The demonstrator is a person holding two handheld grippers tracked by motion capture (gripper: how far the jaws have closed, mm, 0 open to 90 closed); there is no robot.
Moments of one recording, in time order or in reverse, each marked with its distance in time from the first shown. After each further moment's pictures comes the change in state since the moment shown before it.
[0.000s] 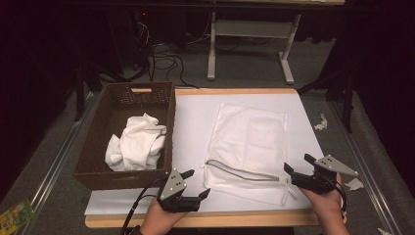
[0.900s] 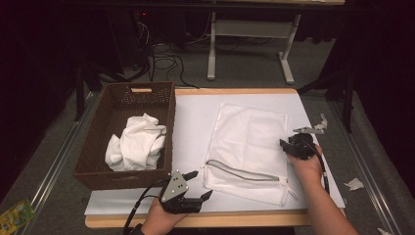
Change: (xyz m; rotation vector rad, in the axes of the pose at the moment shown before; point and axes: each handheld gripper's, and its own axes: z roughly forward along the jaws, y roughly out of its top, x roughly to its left) left arm -0.003 0.001 0.004 -0.021 -0.065 0.013; right arm -0.046 0.025 0.118 0.294 -0.163 0.022
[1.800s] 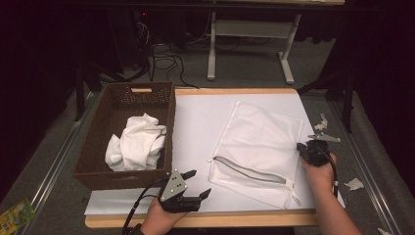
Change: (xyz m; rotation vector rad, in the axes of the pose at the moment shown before) left arm 0.005 -0.002 -0.001 -0.001 0.024 -0.011; right arm -0.031 -0.025 -0.023 -0.012 -0.065 0.062
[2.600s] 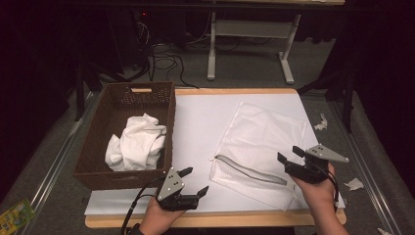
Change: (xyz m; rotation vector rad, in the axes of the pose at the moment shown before) left arm 0.004 0.002 -0.005 -0.025 0.052 -0.009; right arm 0.074 -0.003 -0.095 -0.243 0.250 -0.086
